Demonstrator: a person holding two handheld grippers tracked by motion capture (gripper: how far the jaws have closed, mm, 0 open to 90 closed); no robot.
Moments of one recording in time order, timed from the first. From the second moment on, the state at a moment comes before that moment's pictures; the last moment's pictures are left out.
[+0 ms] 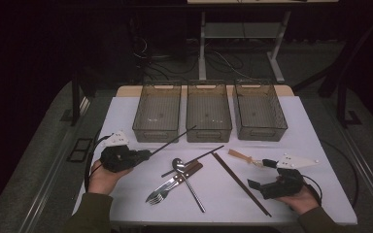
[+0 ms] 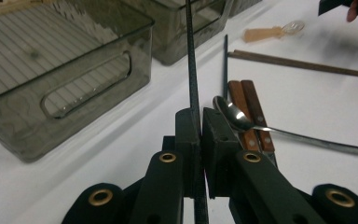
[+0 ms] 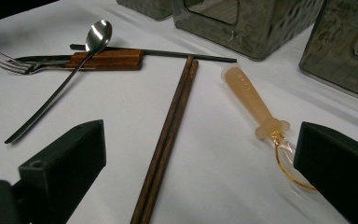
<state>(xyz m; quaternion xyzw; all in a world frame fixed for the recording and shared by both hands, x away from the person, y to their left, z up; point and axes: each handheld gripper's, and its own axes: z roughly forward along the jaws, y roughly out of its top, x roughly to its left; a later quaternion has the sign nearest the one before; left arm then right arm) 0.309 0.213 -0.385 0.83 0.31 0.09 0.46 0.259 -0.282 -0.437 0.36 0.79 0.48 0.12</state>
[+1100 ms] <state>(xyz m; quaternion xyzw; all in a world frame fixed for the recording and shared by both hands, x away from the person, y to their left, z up) 0.360 0.199 -0.369 0.80 0.35 0.15 0.46 0.258 -0.283 -0.436 0.36 0.79 0.48 0.12</state>
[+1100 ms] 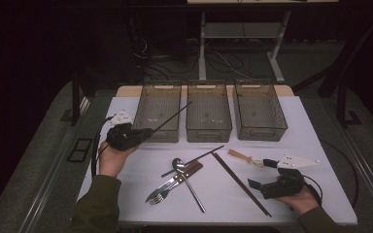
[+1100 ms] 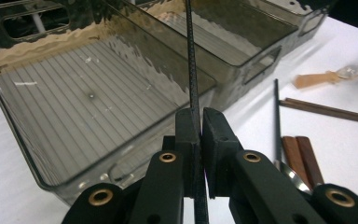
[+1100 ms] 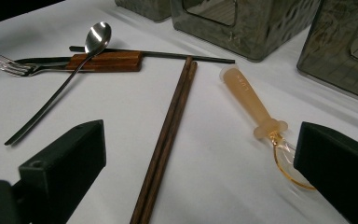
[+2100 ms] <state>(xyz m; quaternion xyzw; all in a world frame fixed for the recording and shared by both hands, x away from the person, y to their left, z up) 0.432 0.191 -0.360 0.79 0.42 0.19 0.40 0.258 -0.285 -0.436 0.37 0.79 0.48 0.12</state>
